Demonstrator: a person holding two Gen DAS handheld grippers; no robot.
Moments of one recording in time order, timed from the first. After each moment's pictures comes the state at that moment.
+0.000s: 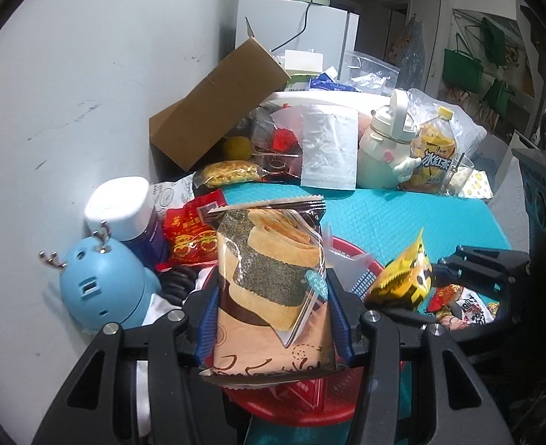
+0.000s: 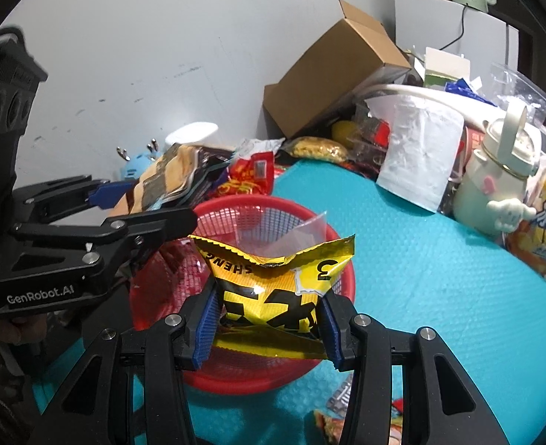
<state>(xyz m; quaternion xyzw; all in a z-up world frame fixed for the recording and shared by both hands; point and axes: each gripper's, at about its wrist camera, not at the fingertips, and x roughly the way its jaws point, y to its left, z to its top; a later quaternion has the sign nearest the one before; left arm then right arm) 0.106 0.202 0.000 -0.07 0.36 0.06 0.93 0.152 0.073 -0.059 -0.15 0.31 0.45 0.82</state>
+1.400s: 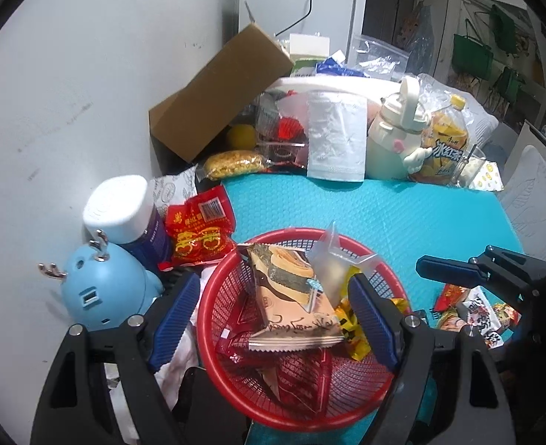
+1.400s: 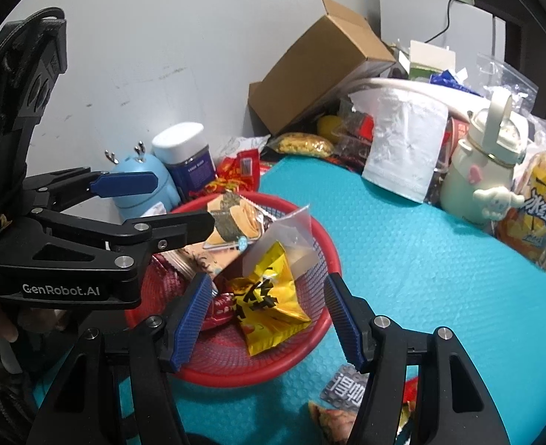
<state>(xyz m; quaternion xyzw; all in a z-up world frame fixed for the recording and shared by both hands) 0.118 0.198 0.008 -0.06 0.39 0.07 0.92 0.150 0.067 -0.052 -0.15 0.32 0.42 0.84</state>
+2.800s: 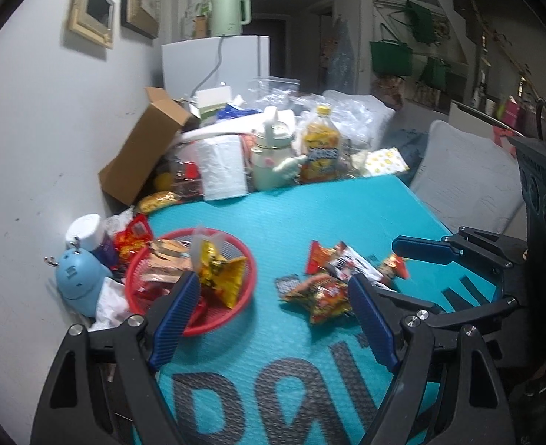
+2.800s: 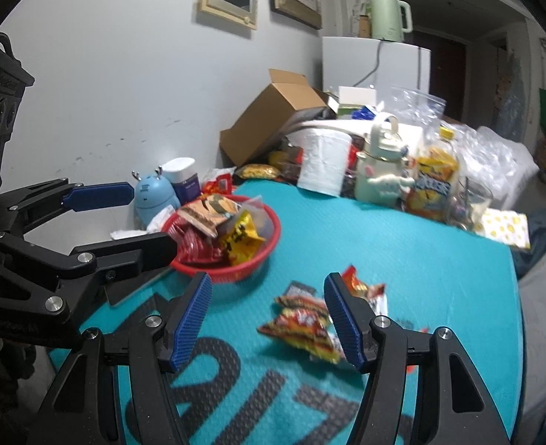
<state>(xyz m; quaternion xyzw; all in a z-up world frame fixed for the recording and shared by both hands) 0.005 0.063 0.057 0.00 0.32 -0.03 0.95 0.031 -0.067 -0.019 -0.10 0.24 0.35 0.90</state>
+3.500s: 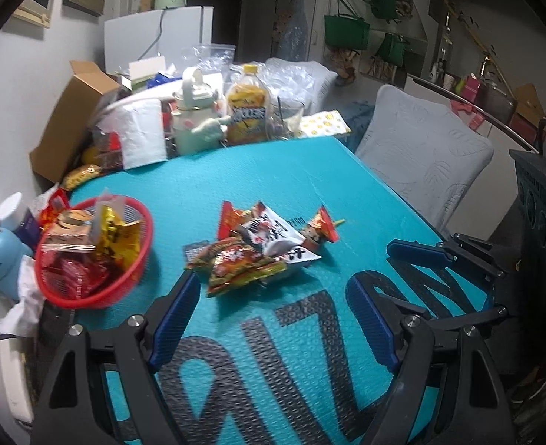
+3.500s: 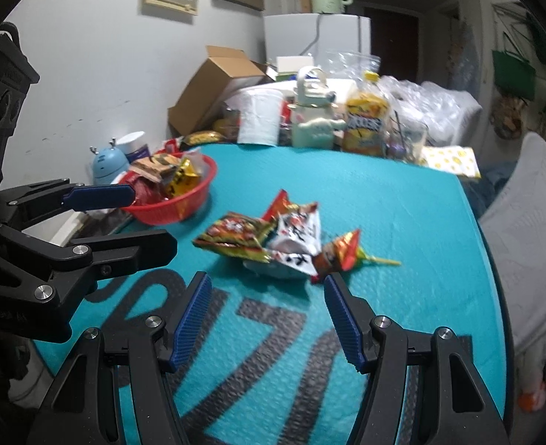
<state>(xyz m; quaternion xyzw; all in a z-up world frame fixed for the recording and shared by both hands) 0.013 -0.006 0.014 -0.01 0.37 -0.12 0.92 0.010 -0.143 -0.064 -0.07 0.29 0.27 0.92</state>
